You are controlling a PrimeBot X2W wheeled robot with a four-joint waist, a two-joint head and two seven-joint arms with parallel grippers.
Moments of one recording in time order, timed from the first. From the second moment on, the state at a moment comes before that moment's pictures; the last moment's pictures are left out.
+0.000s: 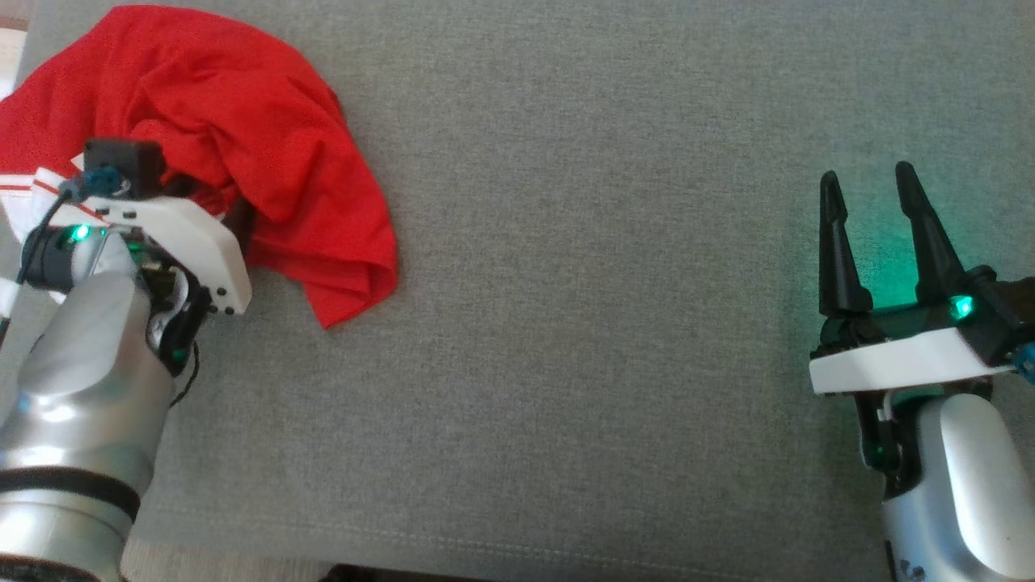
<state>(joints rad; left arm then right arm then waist) -0.76 0.30 -0.43 0.91 -0.42 -0.13 -0.05 -0.21 -0.08 0.02 0.09 0.14 0.13 -0.17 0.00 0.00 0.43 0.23</state>
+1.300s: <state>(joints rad) -0.79 0.28 -0.58 0.37 -0.19 -0.12 -0.24 -0.25 -0.06 0.08 0.24 0.26 0.13 -0.25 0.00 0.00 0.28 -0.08</state>
